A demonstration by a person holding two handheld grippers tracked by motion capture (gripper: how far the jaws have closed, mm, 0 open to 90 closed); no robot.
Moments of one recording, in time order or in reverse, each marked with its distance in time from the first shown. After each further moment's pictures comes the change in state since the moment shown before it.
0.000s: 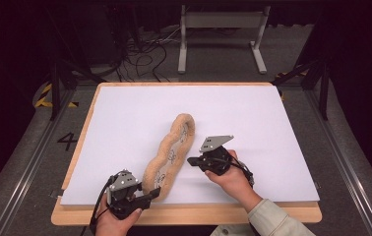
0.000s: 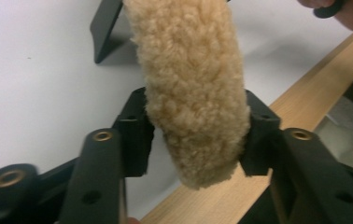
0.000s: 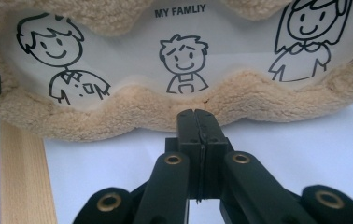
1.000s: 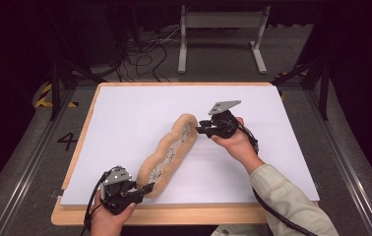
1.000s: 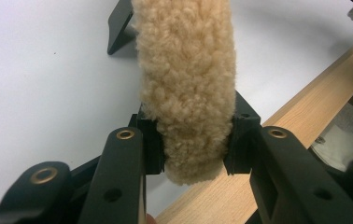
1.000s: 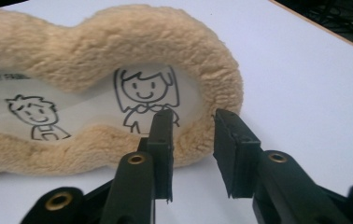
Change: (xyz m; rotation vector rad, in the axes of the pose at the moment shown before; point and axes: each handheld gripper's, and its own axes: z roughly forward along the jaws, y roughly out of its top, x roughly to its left) left arm 0.016 0.003 -0.007 0.011 0.008 -0.058; right arm -0.096 0.037 -0.002 -0.023 -0.112 0.024
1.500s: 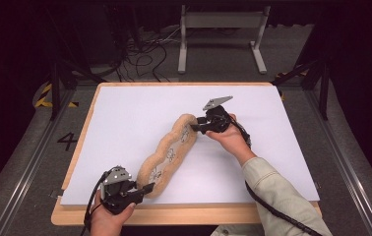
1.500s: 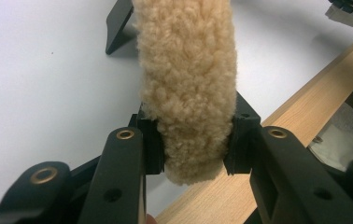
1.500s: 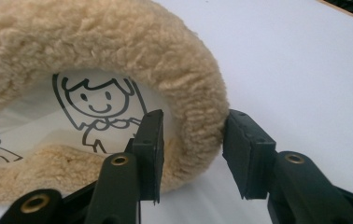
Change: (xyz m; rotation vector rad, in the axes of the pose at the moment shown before) left arm 0.001 0.000 0.000 0.000 -0.008 0.000; right arm -0.023 0.000 0.037 0.022 0.046 0.035
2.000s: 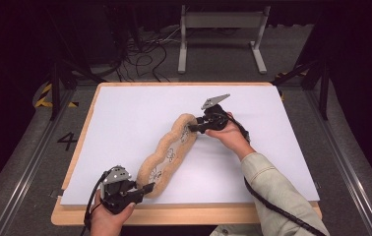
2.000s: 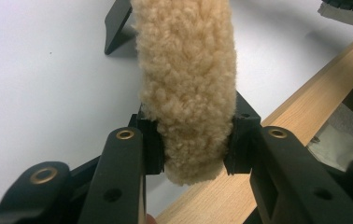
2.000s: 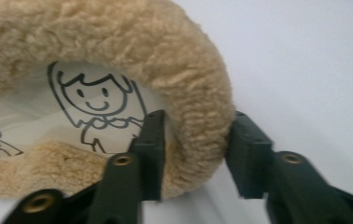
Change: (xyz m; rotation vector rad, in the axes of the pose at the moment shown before) left arm 0.002 0.000 0.000 0.001 -0.009 0.001; right arm -0.013 0.000 0.011 0.006 0.085 -0.023
